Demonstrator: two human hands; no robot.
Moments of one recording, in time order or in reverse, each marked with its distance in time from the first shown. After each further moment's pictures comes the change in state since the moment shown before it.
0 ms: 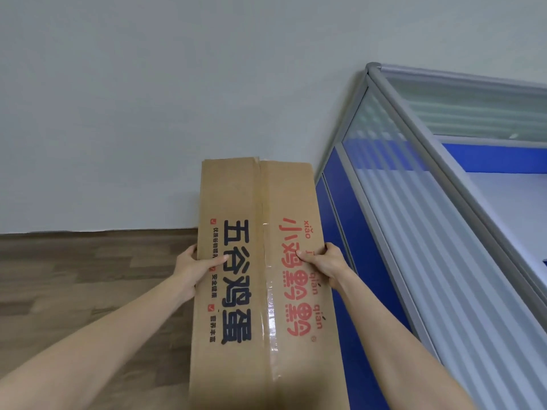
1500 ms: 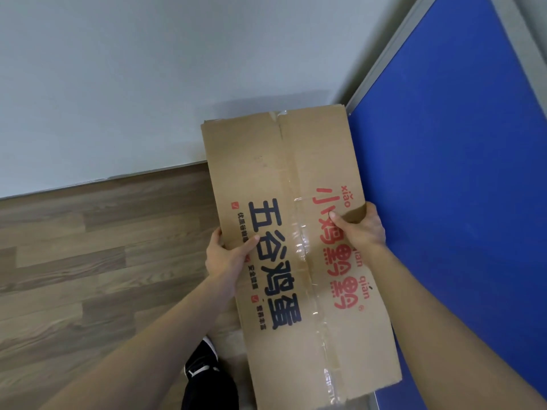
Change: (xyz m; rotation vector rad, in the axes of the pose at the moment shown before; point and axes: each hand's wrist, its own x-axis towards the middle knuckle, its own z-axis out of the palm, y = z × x) left_hand 0.577 -0.246 0.190 0.199 0.139 -0.352; right_hand 0.588 0.222 0.053 -0.264 0.325 0.229
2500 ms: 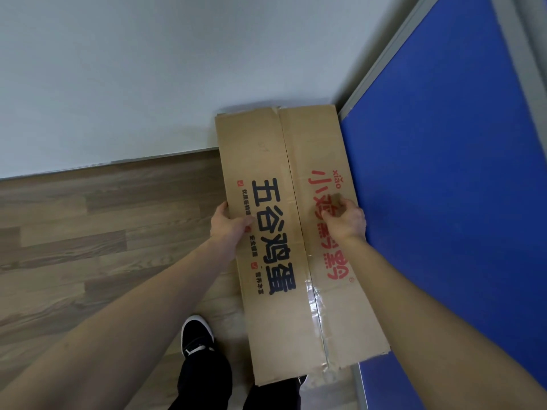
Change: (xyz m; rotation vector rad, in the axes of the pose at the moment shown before) left_hand 0.014 0.034 0.015 0.008 -0.029 -0.067; right_hand -0.007 -0.013 0.017 -0.133 -0.027 -0.053
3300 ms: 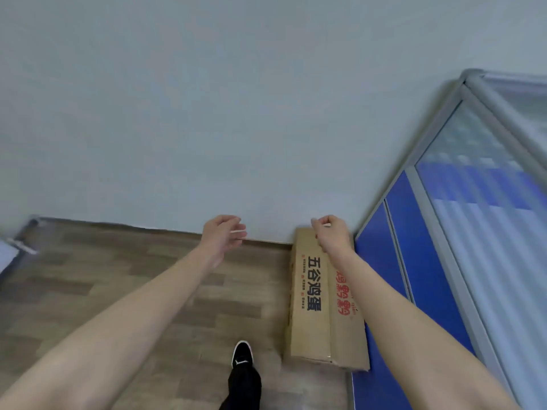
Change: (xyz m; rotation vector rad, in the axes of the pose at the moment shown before) left_hand -0.536 0.026 -0.307 -0.345 0.037 0.578; right_hand -0.508 -0.185 -0.222 0.280 -0.196 -0.500
